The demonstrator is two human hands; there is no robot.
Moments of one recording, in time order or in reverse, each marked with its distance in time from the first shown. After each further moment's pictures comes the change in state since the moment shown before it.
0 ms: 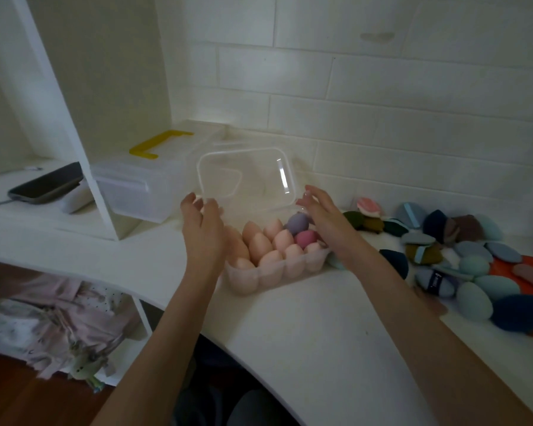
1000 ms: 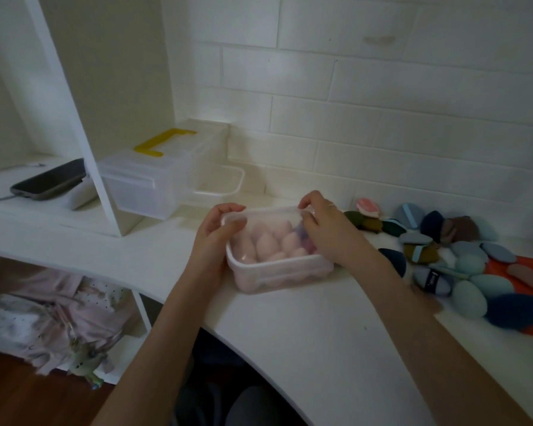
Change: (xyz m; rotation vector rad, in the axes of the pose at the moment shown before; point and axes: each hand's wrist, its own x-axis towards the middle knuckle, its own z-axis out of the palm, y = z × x) left_hand -0.008 -0.016 -0.009 -0.383 -0.389 -0.048; right_hand -0.013 -0.005 -0.003 -0.681 0.018 -0.225
